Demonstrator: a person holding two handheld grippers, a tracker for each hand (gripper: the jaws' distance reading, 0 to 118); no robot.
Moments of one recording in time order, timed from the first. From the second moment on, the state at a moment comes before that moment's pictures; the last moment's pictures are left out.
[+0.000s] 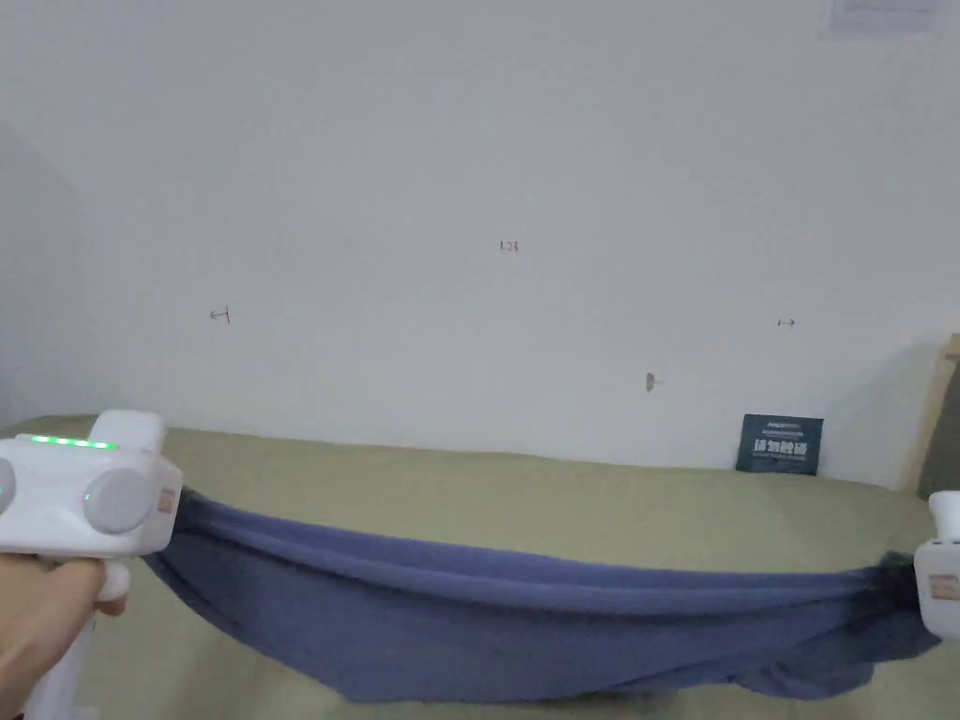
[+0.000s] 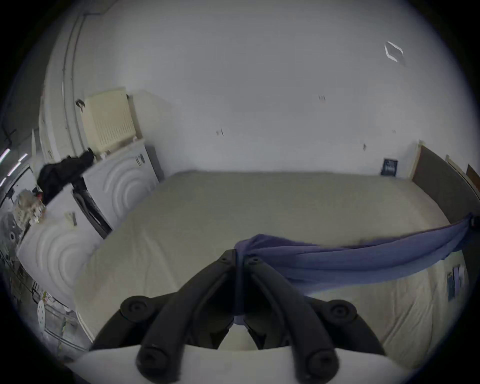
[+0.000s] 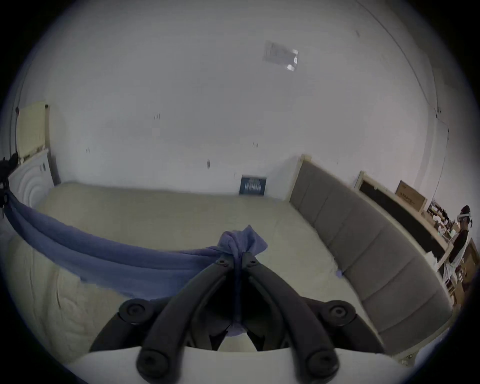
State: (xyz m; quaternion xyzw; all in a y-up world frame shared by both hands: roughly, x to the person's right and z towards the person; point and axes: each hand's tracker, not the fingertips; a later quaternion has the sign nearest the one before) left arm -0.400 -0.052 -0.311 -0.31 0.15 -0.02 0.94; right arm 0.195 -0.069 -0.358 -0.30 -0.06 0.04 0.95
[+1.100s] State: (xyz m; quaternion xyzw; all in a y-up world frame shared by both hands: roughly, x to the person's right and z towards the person) left arm -0.401 -0.186 -0.008 -0.36 0.11 0.07 0.92; right arm 0.167 -0.178 -0.058 -0.30 0.02 0.00 0.95
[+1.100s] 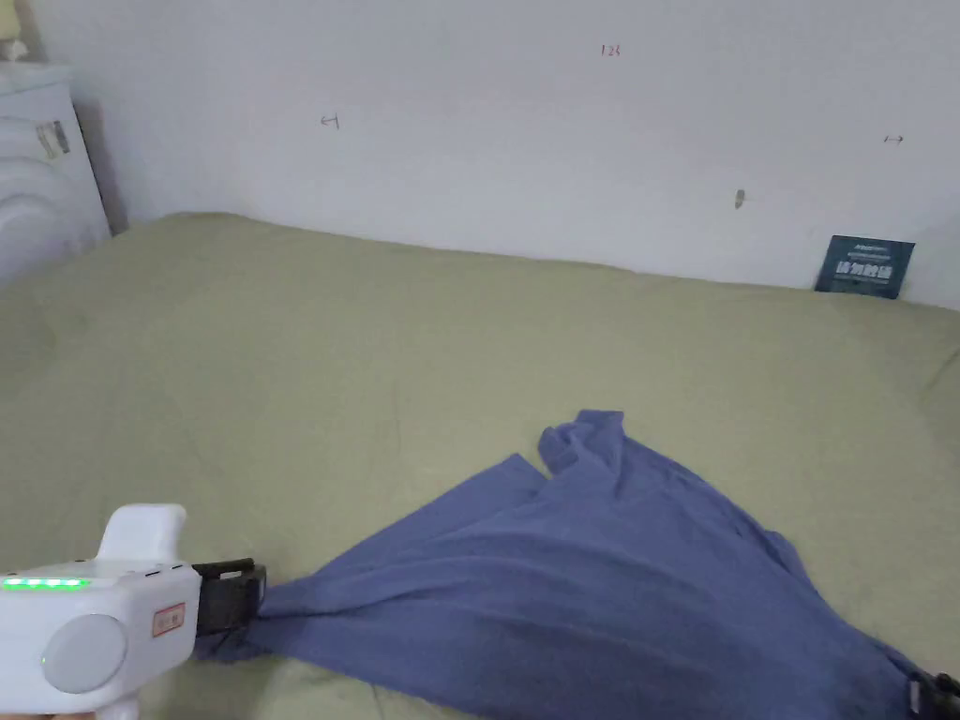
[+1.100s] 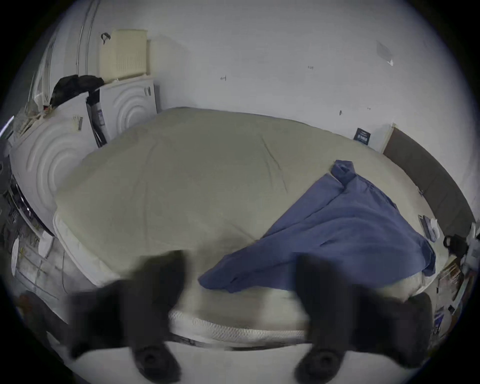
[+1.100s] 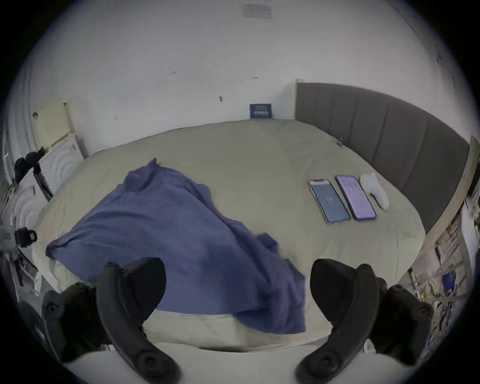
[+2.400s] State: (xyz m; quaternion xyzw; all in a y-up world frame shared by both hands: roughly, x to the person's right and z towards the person) left arm -0.415 -0.246 -0.078 -0.48 0.05 0.06 0.87; right arm 0.079 -0.224 -0.323 -0.39 0.09 0.07 0.91
